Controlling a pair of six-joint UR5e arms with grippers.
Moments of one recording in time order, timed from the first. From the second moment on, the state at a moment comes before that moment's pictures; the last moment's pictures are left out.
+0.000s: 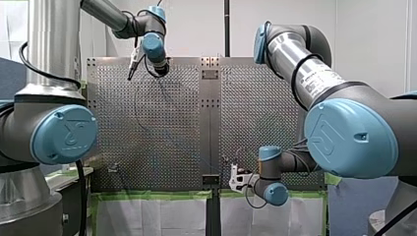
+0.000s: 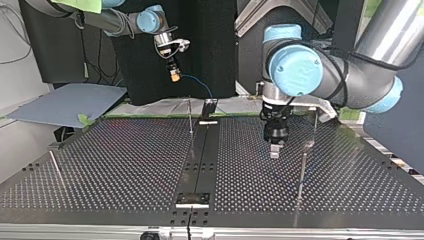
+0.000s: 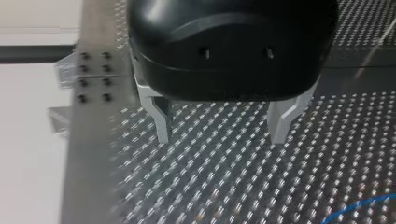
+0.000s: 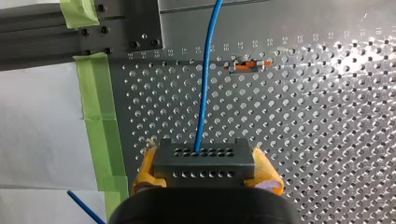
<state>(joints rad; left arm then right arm) -0.33 -1.63 -1.59 -3.17 -1.94 -1.36 2.06 -0.64 2.02 -1.32 1.41 1.66</state>
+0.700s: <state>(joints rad) -0.37 -1.83 -1.59 -3.01 -1.96 -1.34 2.07 -0.64 2.02 -1.32 1.41 1.67</state>
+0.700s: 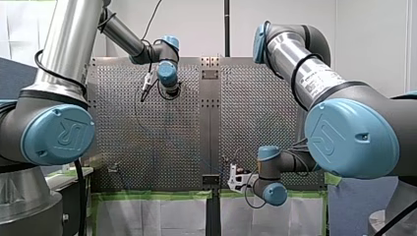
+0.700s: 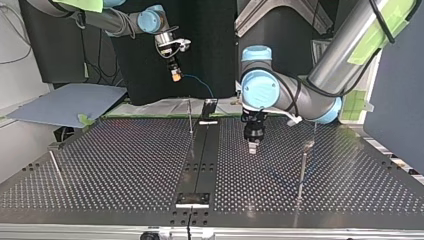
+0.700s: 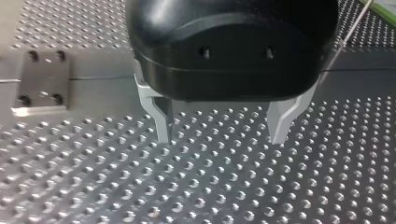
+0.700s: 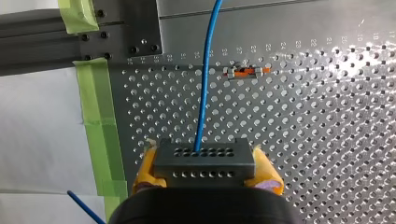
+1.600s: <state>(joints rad) -0.35 -1.93 -1.49 -2.95 -2.07 -1.24 2.08 -0.64 2.02 -1.31 1.41 1.66</state>
